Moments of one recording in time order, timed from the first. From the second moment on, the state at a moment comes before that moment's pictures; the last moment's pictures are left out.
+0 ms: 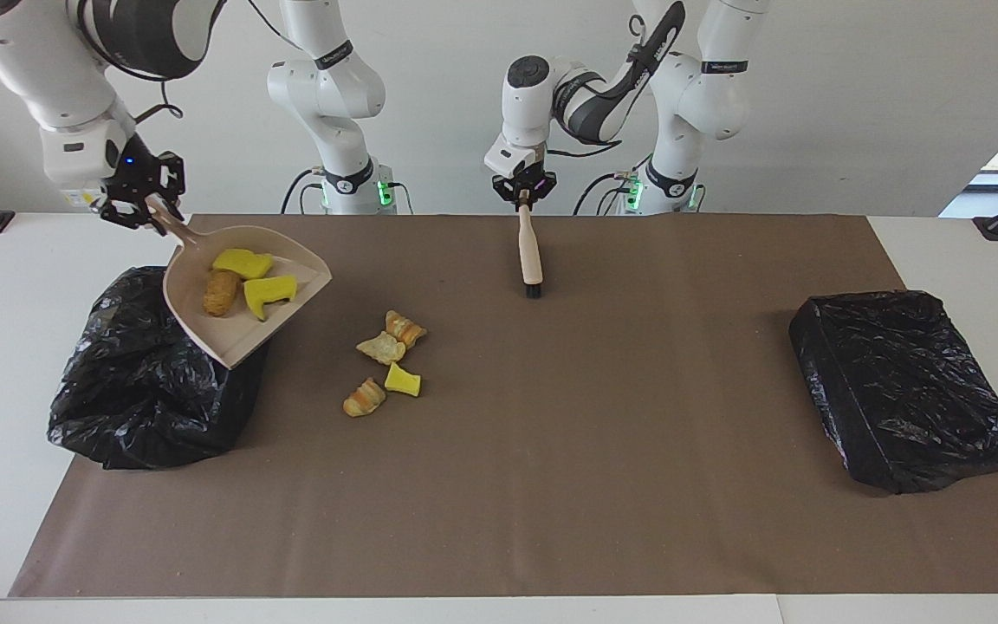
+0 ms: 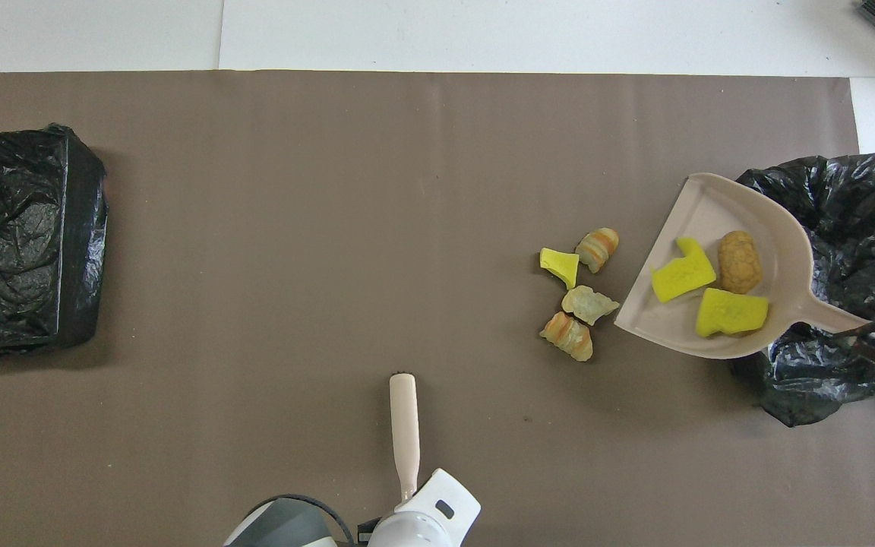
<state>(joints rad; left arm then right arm) -1.15 -0.19 -0.02 -2.51 -0.12 2.25 -1.08 -0.24 -0.14 -0.09 -1.83 -0.08 1.68 -1.32</state>
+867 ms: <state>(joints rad) -1.17 -0.15 0.00 -2.48 -0.12 2.26 -1.10 -0.30 -0.09 -0.08 -1.88 -0.47 1.93 -1.56</state>
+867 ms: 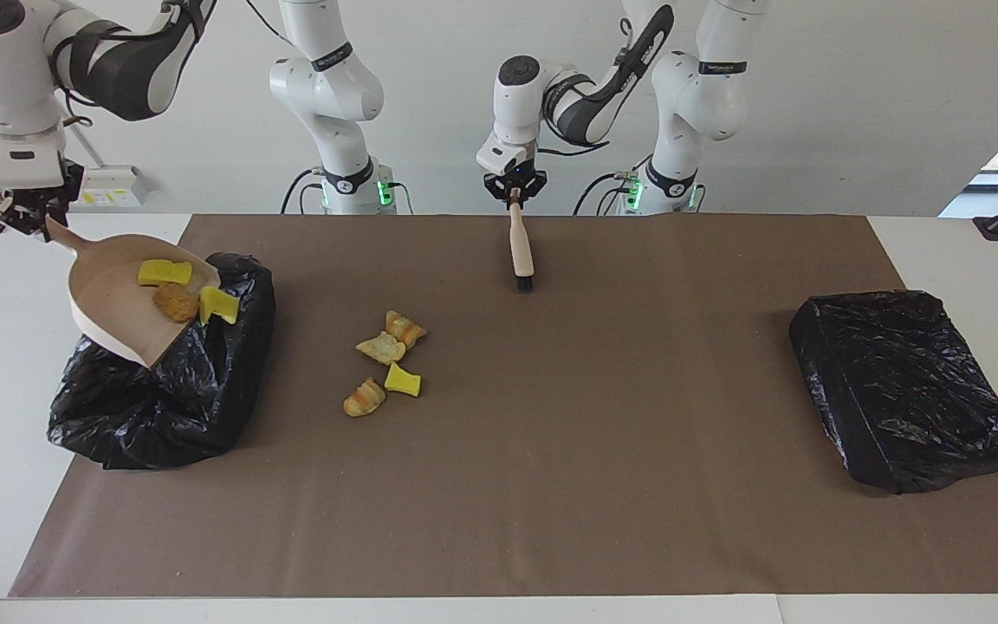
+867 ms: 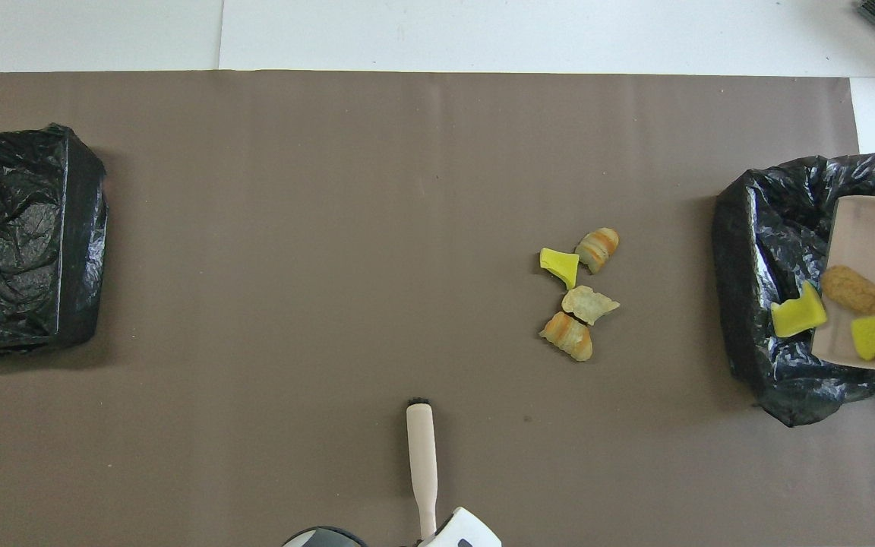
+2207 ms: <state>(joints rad) -0.45 -0.06 0.02 -1.82 0.00 1.89 -0.11 -0.15 -0.07 -0.05 -1.84 -0.86 1.91 -1.47</state>
